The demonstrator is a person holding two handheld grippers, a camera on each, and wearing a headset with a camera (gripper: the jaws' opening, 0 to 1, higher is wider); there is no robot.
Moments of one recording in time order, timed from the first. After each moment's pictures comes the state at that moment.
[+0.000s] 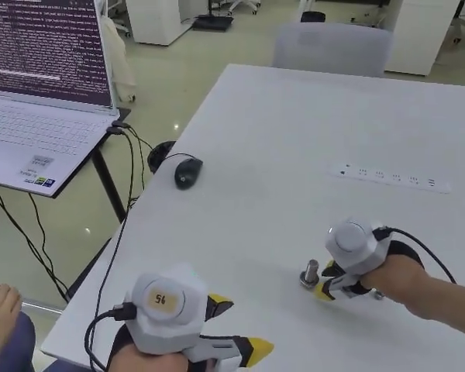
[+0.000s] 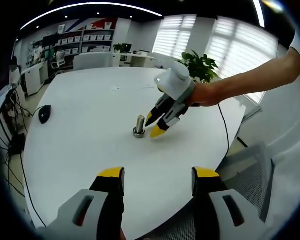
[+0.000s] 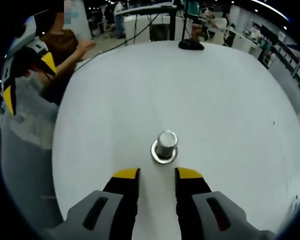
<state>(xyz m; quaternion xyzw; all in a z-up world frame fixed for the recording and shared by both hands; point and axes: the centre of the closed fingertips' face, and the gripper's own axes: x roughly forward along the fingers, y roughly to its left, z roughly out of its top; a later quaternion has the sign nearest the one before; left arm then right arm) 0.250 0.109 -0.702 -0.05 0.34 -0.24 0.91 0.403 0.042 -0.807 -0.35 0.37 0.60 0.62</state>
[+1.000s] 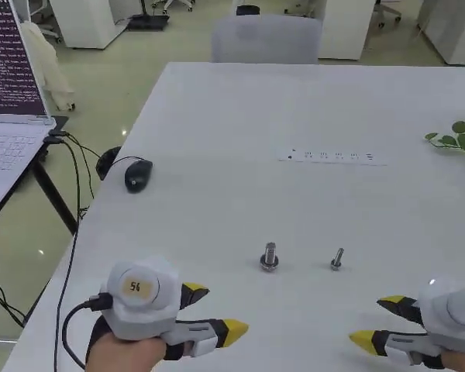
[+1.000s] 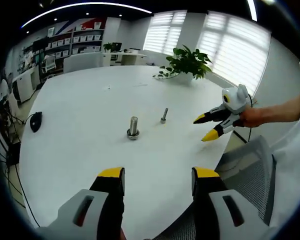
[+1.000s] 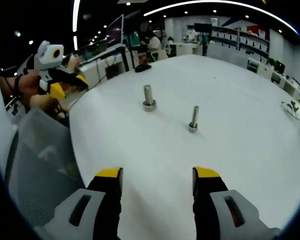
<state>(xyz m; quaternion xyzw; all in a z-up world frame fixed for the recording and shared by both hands) 0.263 0.099 -0.707 -0.03 0.34 -0.28 0.90 0.341 -0.115 -0.771 -0.13 0.34 0.47 0.80</state>
